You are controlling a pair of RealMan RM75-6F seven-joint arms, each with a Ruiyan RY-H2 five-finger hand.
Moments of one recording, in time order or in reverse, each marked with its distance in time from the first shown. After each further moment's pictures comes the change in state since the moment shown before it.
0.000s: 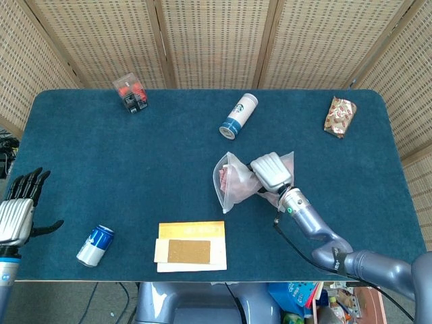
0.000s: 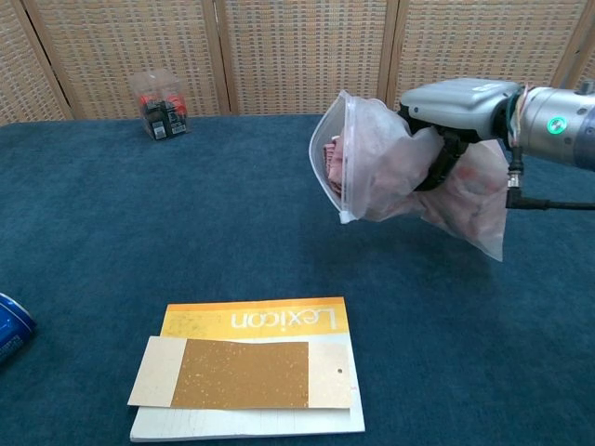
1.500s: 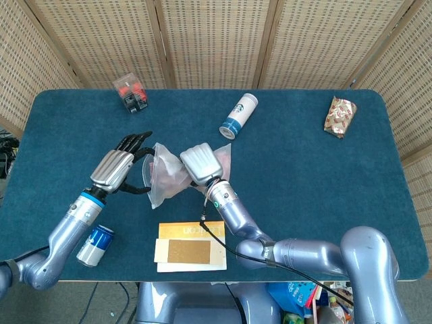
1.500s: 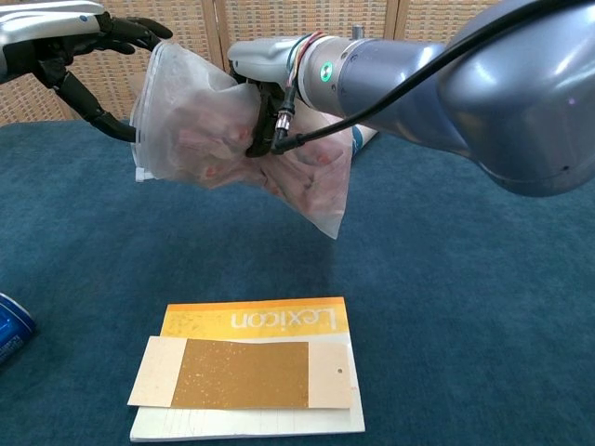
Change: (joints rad) left arm -0.495 -0.119 -0.151 -0.013 -0.183 -0.418 -0.018; right arm 0.372 -0.224 0.176 -0.044 0.526 0.101 -0.402
